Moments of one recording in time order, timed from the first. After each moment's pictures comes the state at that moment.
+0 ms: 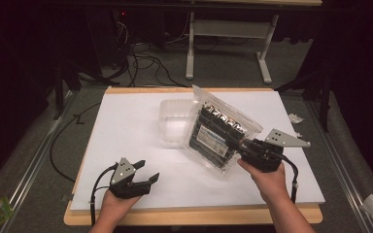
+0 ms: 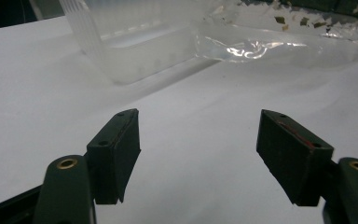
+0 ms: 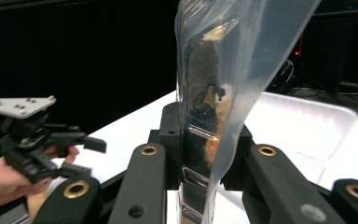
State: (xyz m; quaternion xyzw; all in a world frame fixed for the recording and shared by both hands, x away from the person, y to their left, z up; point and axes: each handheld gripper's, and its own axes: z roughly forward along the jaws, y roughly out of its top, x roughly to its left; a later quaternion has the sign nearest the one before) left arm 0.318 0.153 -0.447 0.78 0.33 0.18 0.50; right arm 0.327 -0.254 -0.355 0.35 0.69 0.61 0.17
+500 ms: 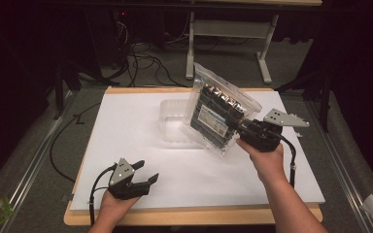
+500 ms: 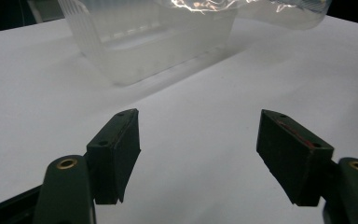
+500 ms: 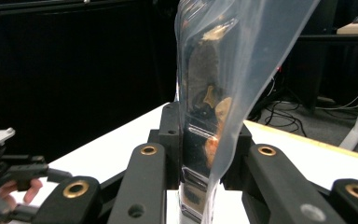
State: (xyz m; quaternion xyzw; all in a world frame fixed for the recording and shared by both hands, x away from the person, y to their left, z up) left arm 0.316 0.155 -0.446 0.78 0.33 0.17 0.50; right arm 0.364 -0.251 -0.326 0.35 0.68 0.61 0.20
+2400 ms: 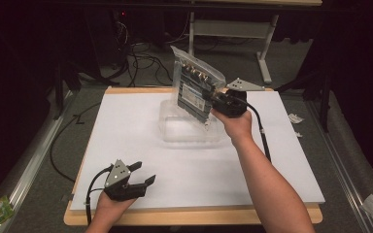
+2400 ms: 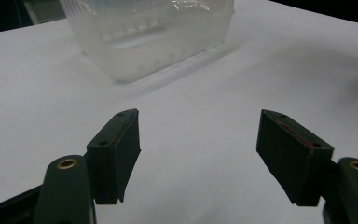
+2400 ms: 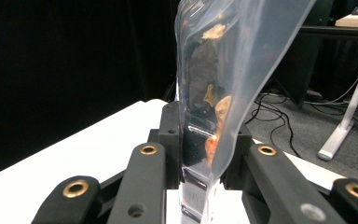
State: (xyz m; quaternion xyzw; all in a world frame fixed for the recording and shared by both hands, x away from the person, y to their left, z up) left arm 0.314 0.164 -0.446 0.78 0.32 0.17 0.50; right arm 0.476 -0.198 -0.334 0.36 0.71 0.57 0.22
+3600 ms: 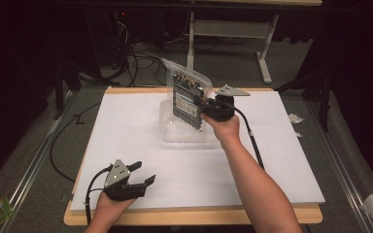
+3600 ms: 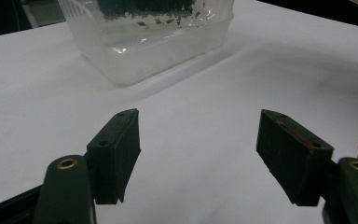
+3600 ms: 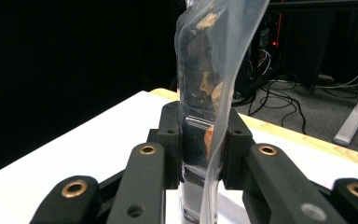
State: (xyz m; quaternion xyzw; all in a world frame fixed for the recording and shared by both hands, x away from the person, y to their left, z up) left arm 0.313 0.165 -0.444 0.78 0.32 0.17 0.51; right arm 0.493 -0.175 -0.370 0.38 0.70 0.57 0.19
